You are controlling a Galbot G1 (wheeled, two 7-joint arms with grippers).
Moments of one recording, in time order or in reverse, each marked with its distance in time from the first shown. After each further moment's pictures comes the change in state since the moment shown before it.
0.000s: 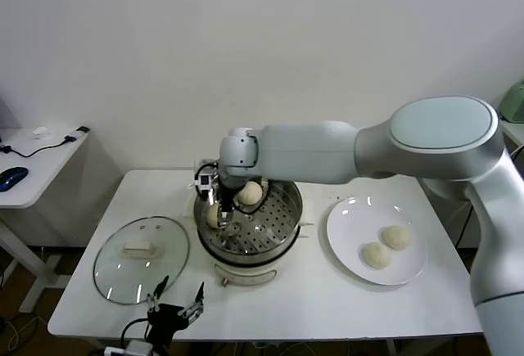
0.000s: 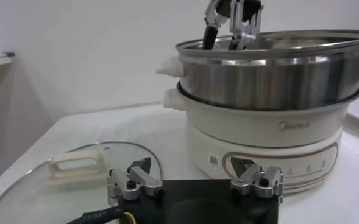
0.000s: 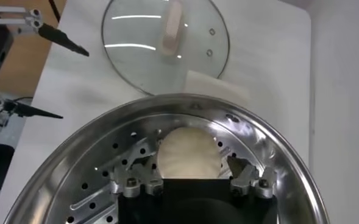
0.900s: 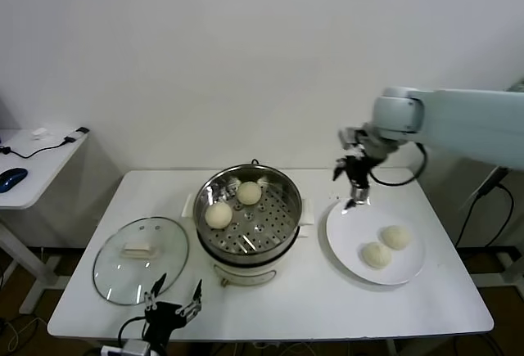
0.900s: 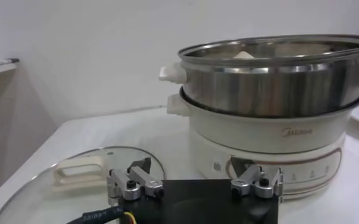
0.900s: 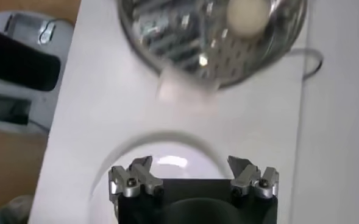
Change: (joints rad) left arm 0.008 -0.006 -0.014 -0.019 0.006 0.007 0.005; right arm 0.232 -0.728 -0.218 0.282 -0.368 0.243 -0.303
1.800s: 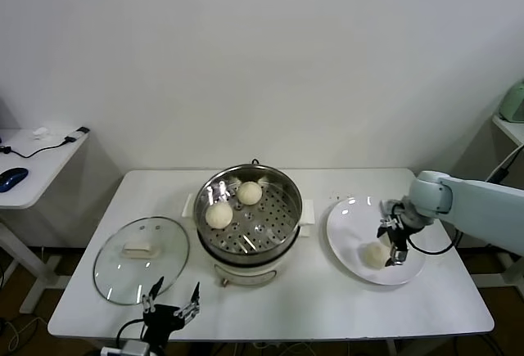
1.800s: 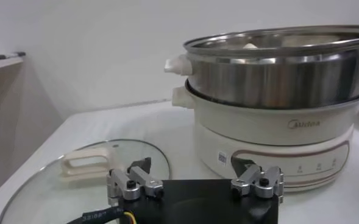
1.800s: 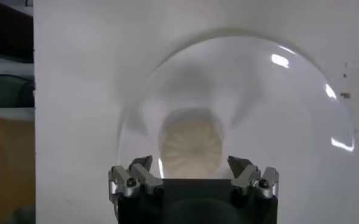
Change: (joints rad) left arm -0.003 -0.025 -0.012 0.008 0.017 0.015 0.007; right arm -0.518 -0.106 0.306 -0.160 -0.243 -0.052 0.063
